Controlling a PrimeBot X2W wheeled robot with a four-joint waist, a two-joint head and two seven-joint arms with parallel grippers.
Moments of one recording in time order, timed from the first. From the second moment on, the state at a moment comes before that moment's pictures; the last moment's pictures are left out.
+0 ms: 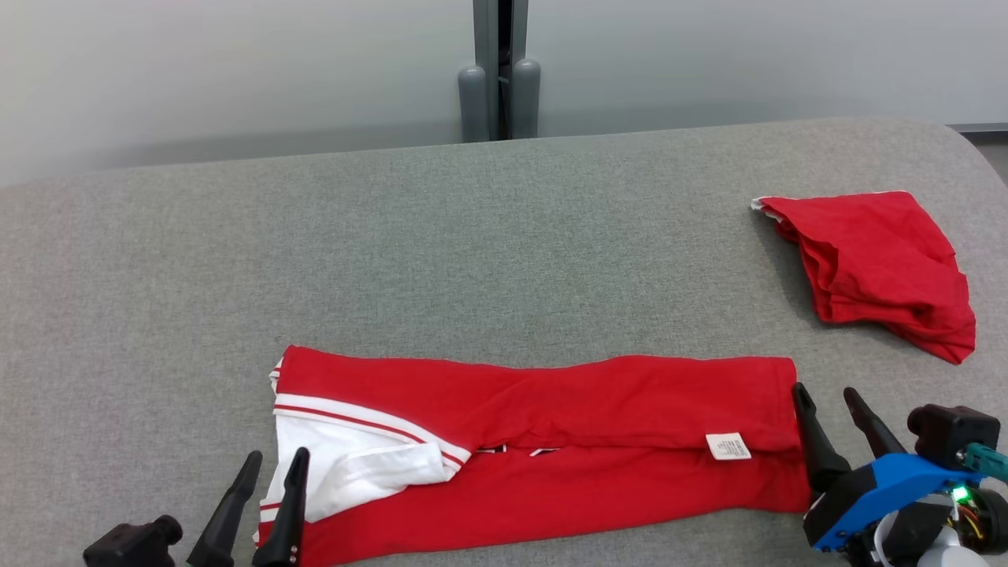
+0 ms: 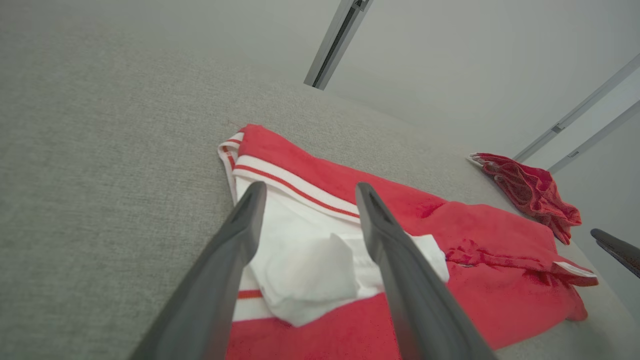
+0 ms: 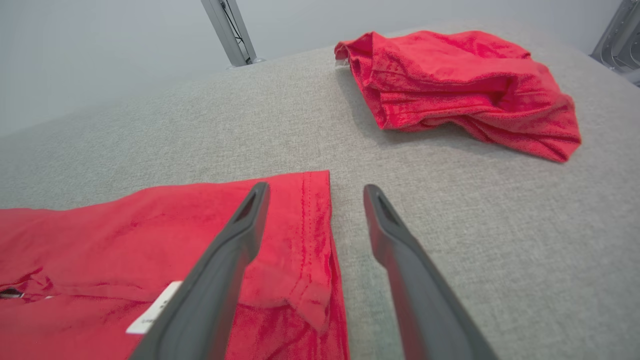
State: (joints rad) left arm 0.06 0.43 -0.42 0.10 -0.85 -0.08 -0.25; right arm -0.09 -0.05 -0.12 0.21 0.24 0.13 0.10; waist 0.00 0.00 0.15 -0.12
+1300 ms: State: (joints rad) left arm 0.12 0.32 -0.21 0.03 -0.62 0.10 -0.25; right arm -0.20 -0.05 -0.07 0.65 0.23 0.13 -0.08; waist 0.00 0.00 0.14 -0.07
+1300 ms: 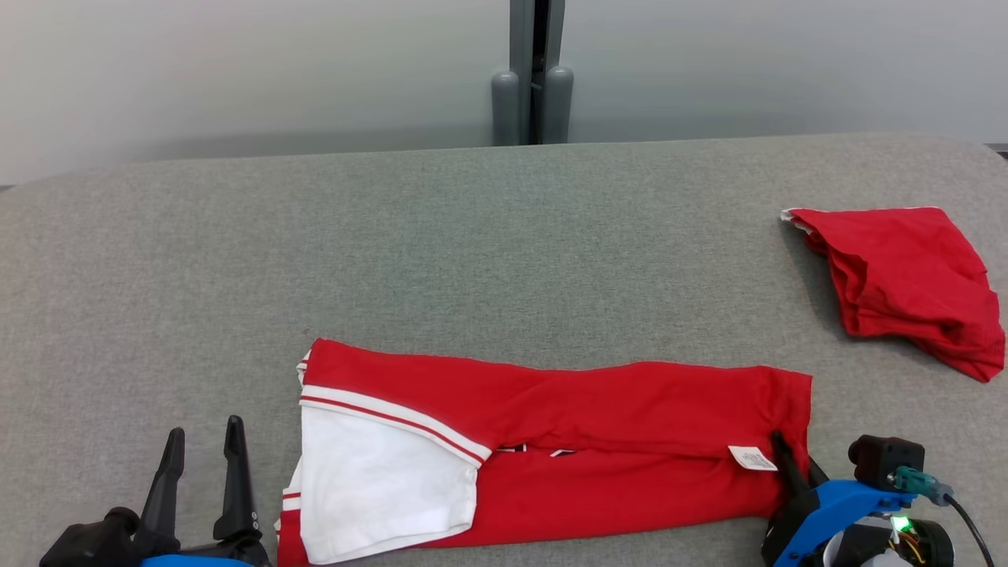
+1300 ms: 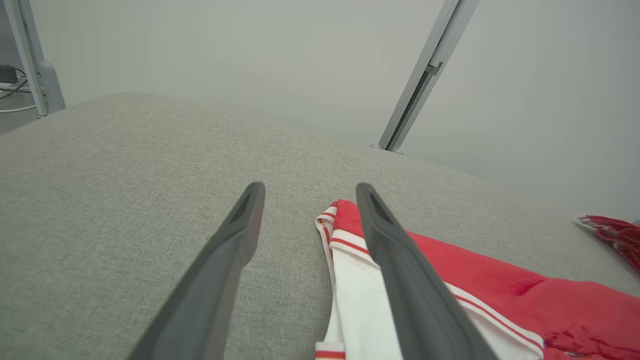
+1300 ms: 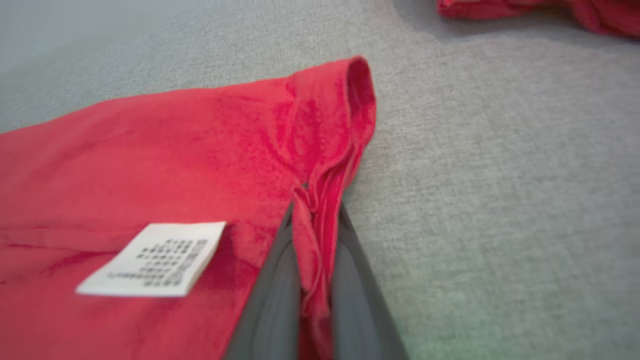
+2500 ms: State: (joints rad) left arm 0.08 0.30 -0.27 0.08 -0.61 0.09 -0.24; right arm -0.21 -0.05 0.42 0.23 0.68 0.13 0.11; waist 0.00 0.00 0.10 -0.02
